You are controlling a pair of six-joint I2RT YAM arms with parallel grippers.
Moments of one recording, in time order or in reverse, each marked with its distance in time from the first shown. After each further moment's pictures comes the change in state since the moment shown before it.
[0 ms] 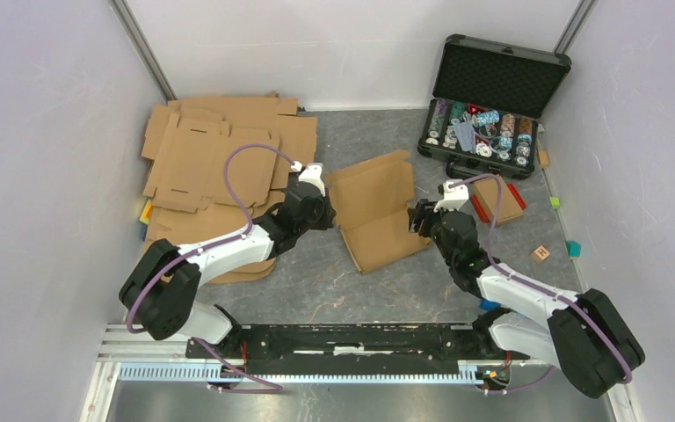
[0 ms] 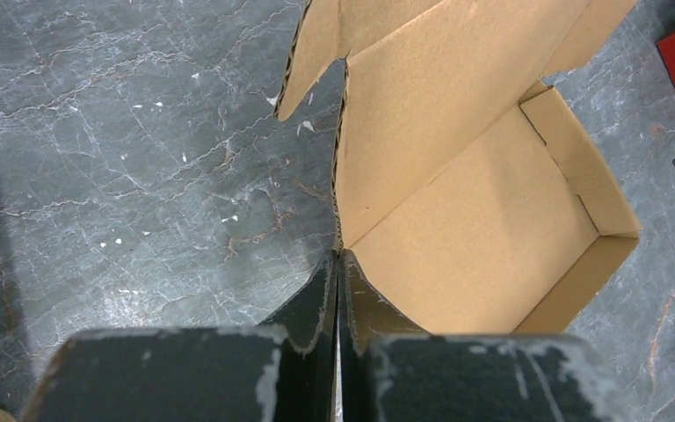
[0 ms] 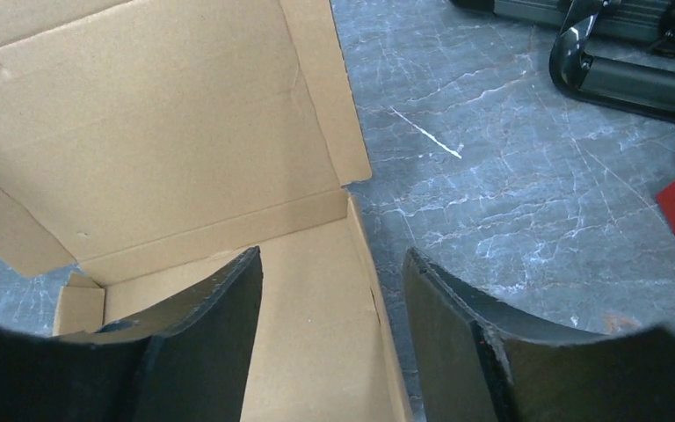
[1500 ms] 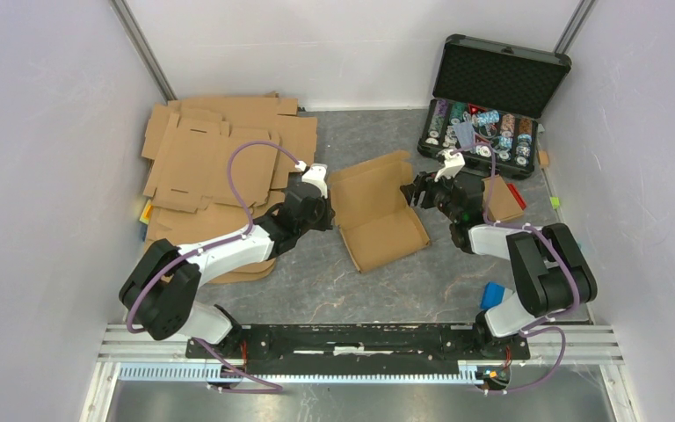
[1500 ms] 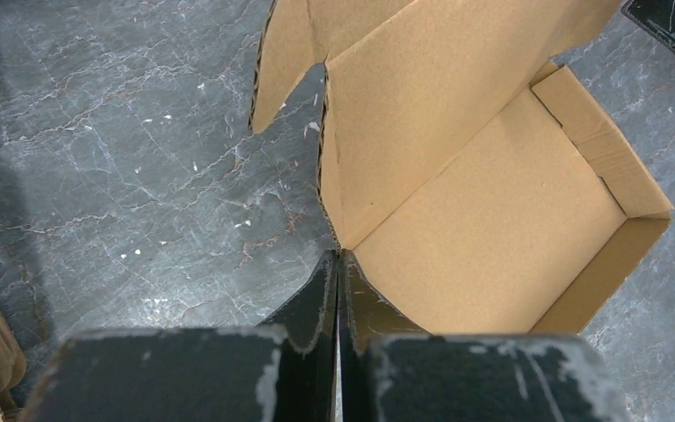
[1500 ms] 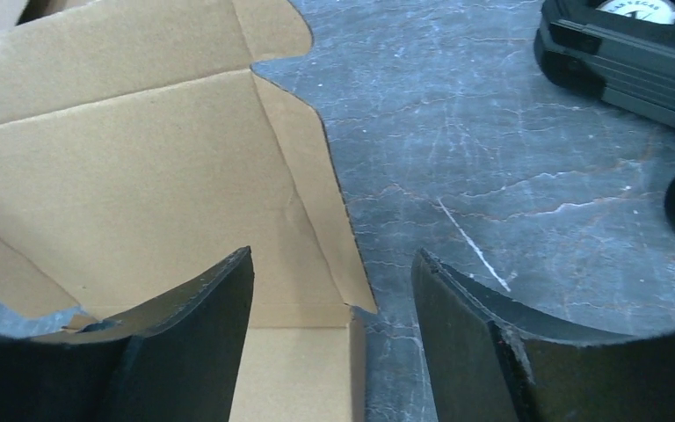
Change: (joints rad) left arm -0.005 0.000 0.000 0.000 0.000 0.095; right arm -0.314 0.448 0.229 0.238 -0.601 -0.055
